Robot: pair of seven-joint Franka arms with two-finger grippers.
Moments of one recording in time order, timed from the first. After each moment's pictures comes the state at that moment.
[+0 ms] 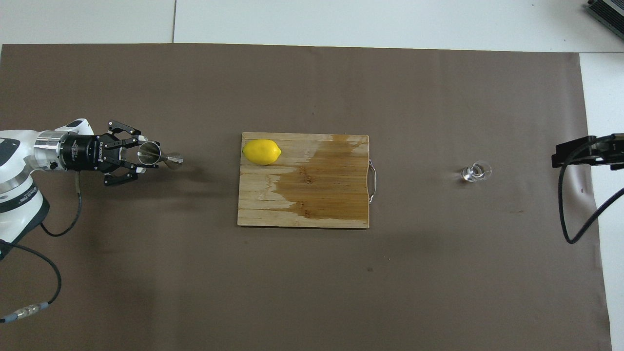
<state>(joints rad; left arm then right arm) 0.38 0.57 -0.15 -1.77 -1.28 1.35 -0.71 0.05 -0.03 -0.09 -1.59 -0.04 1.57 0.03</state>
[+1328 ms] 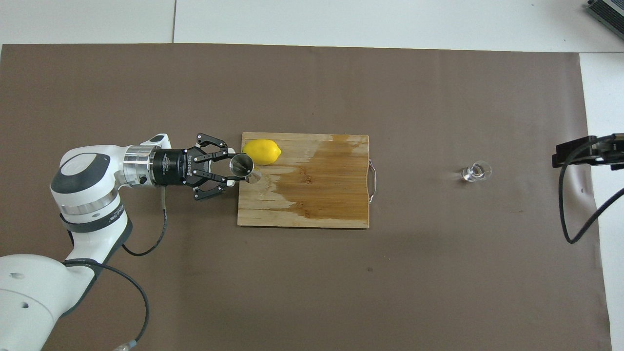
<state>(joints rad) -0.49 0.40 0.46 -2.04 -1.69 1.43 -0.74 0.04 -0.03 -0.09 -1.59 -0.04 1.57 0.03</state>
